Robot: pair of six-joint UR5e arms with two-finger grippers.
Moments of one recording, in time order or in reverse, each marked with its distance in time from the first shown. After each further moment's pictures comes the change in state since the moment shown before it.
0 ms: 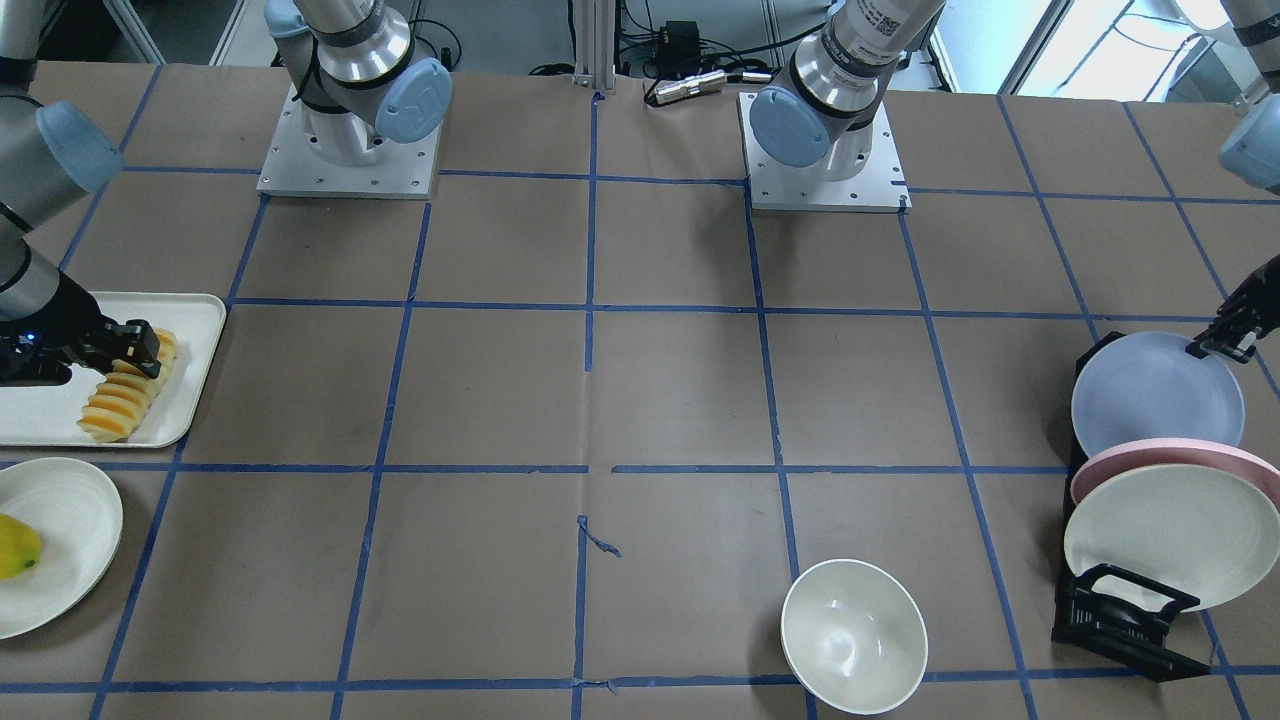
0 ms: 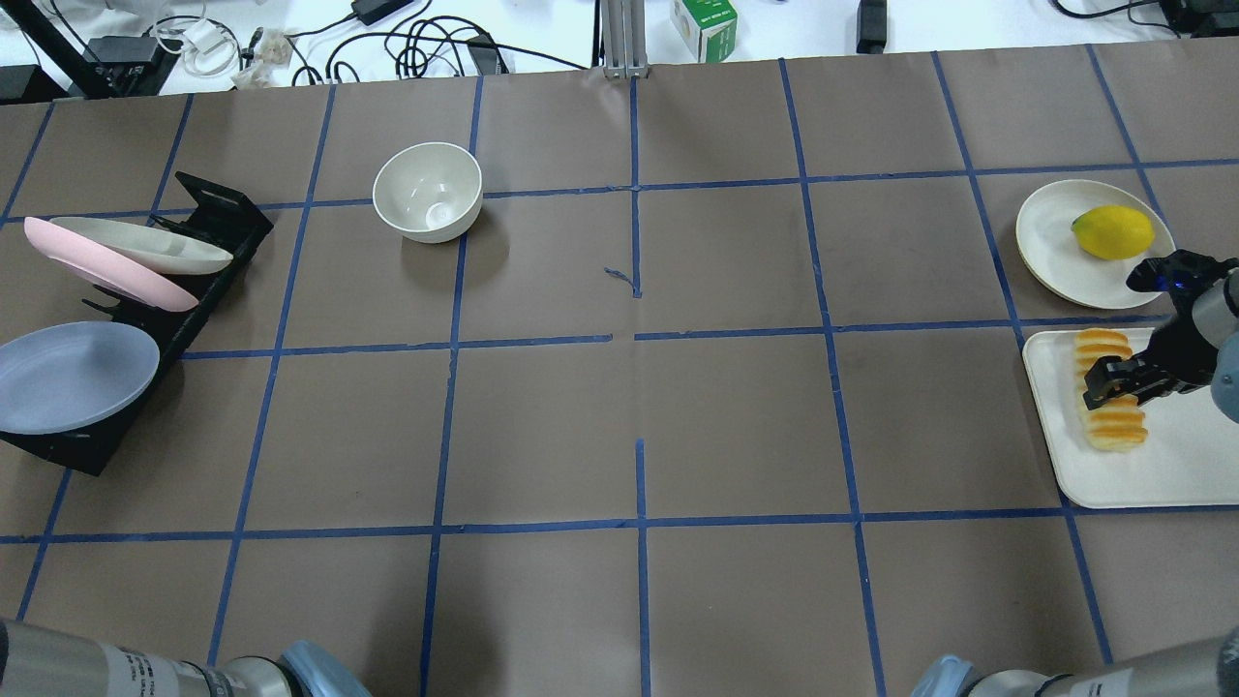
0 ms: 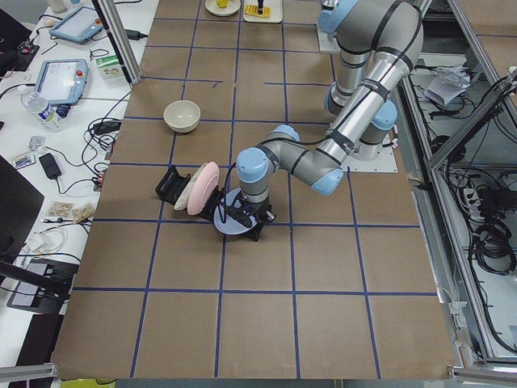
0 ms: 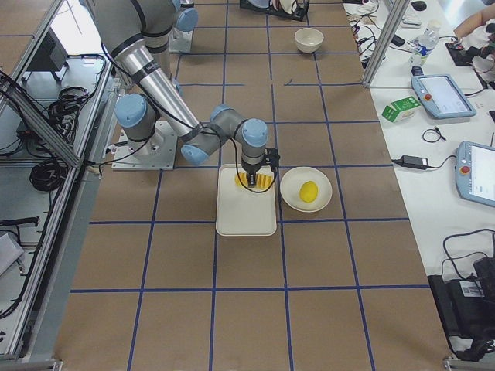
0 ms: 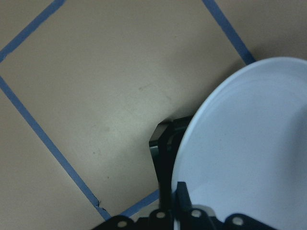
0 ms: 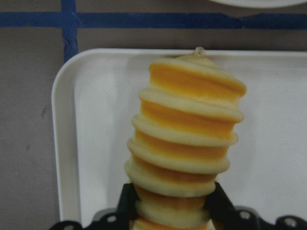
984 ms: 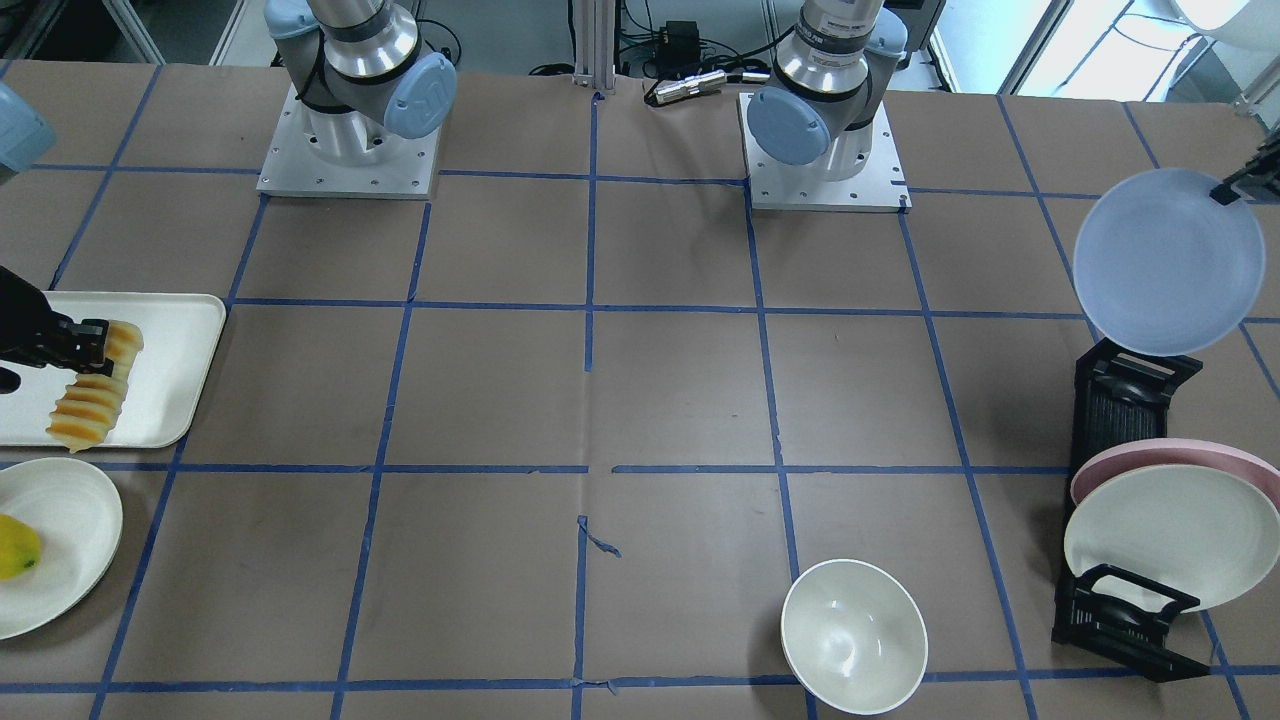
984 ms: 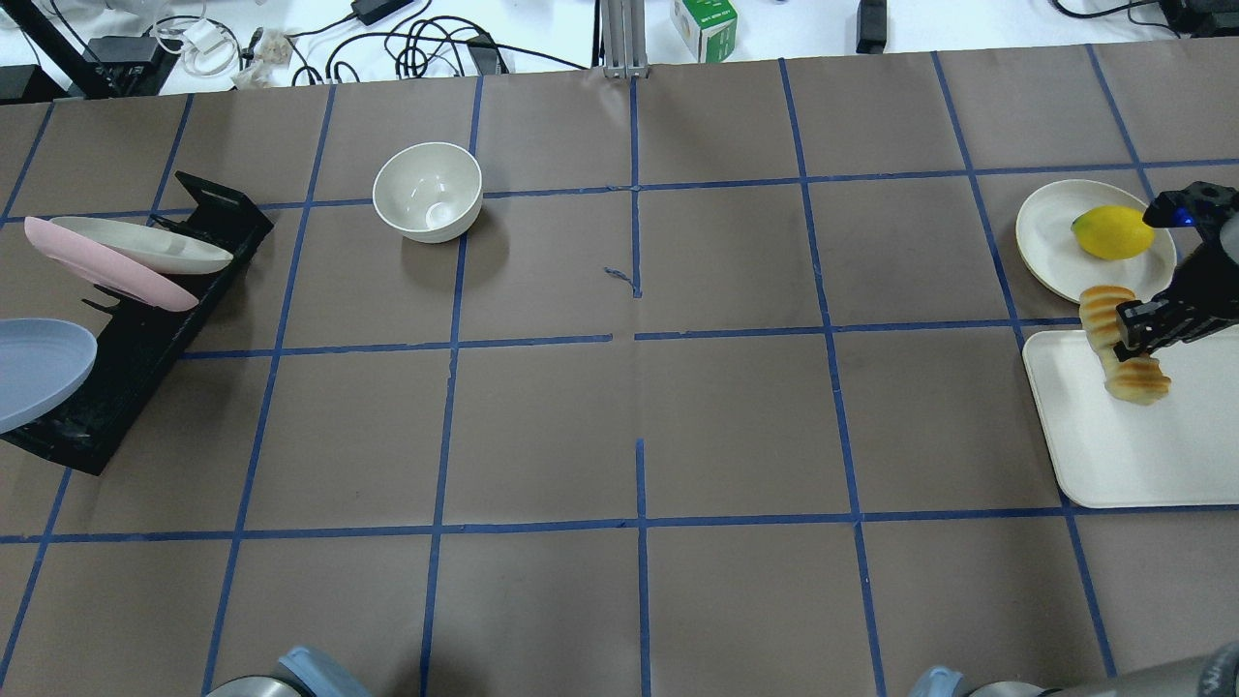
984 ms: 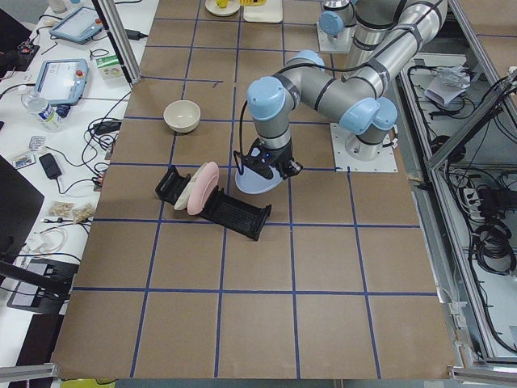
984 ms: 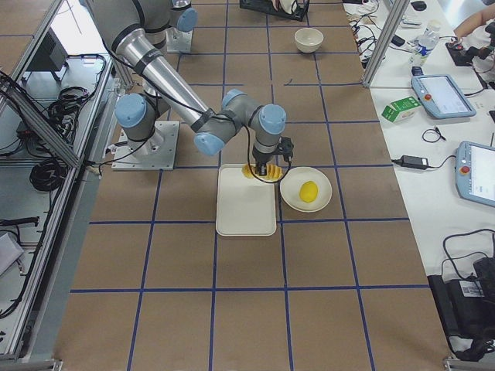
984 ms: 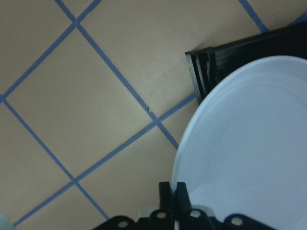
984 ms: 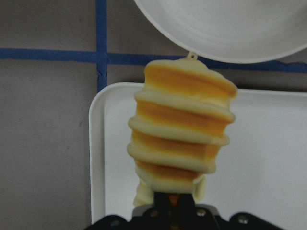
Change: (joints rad) left arm -0.030 0.298 0.186 -0.695 0.011 -0.013; right arm 0.088 -0.024 -0.219 0.287 -0.024 0.059
